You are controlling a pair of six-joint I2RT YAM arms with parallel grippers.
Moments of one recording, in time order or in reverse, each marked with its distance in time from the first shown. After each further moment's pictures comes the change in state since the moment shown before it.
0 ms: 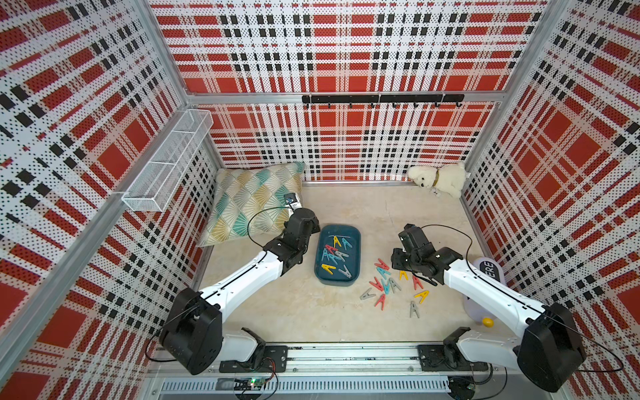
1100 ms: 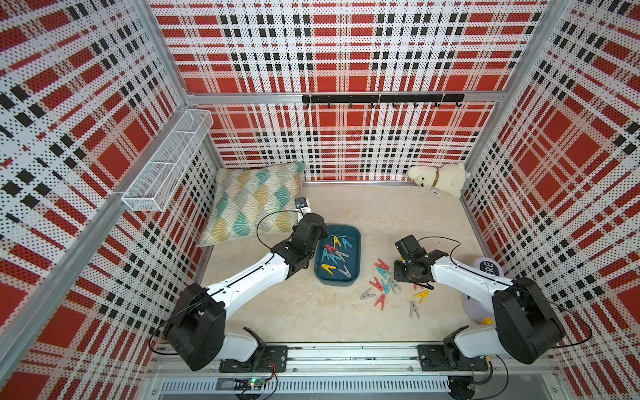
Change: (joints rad) left arm -0.073 0.023 -0.014 -0.002 -0.003 0.004; right arm -0.061 0.173 -0.109 0.042 -0.005 -0.031
